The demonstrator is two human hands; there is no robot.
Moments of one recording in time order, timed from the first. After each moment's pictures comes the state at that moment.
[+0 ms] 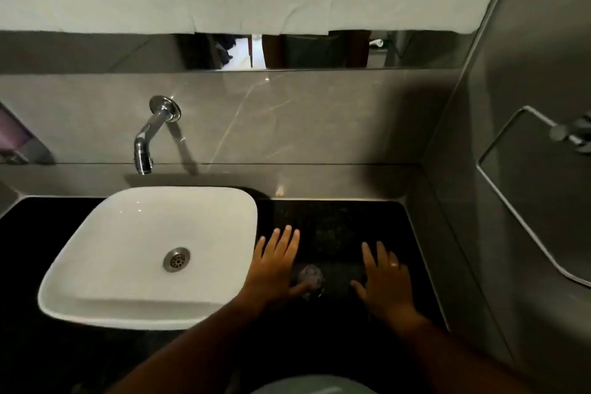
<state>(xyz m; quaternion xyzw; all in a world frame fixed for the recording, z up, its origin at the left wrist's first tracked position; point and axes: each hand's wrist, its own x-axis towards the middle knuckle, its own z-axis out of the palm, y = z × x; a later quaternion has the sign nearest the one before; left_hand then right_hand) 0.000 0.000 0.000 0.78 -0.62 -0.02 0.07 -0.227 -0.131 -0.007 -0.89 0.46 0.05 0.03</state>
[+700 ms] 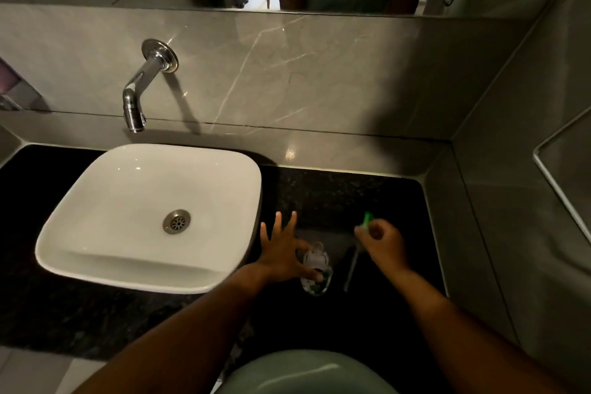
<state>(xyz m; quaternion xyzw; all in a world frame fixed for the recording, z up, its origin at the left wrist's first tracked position) -0.005 -0.021 -0.037 0.80 -0.54 -0.23 0.11 -0.192 -0.170 -0.016 -0.67 0.53 -0.21 0.47</state>
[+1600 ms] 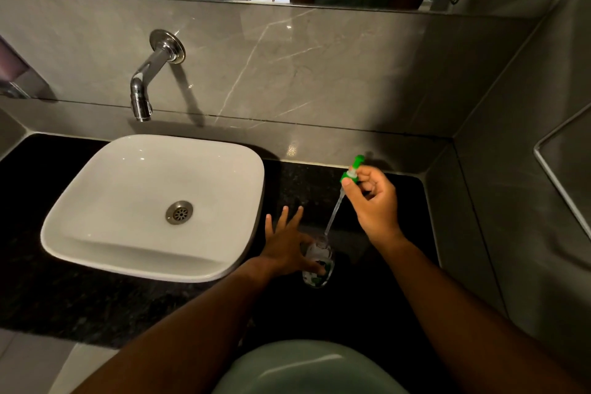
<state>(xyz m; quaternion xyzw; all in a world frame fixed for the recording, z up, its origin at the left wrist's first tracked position) -0.013 -0.023 -0.040 0.80 -0.55 -0.21 0.10 -0.140 -0.161 0.063 -0.65 0.33 -0.43 0.53</state>
